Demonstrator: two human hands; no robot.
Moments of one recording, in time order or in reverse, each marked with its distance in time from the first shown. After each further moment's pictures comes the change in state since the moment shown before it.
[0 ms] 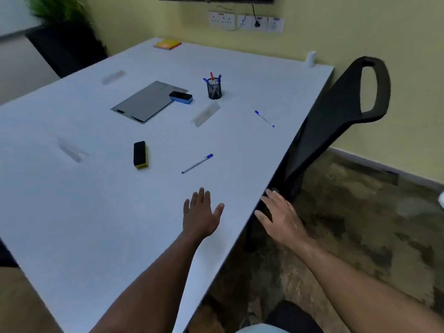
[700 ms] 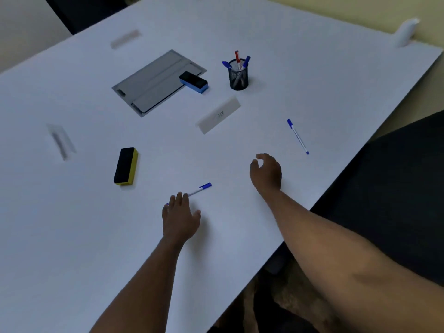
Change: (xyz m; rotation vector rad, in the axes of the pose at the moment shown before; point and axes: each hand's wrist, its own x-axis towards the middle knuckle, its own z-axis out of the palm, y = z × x) left_hand 0.231 -0.006 0.007 0.032 0.007 -0.382; right_hand 0.397 0.028 0.026 0.492 0.110 0.275
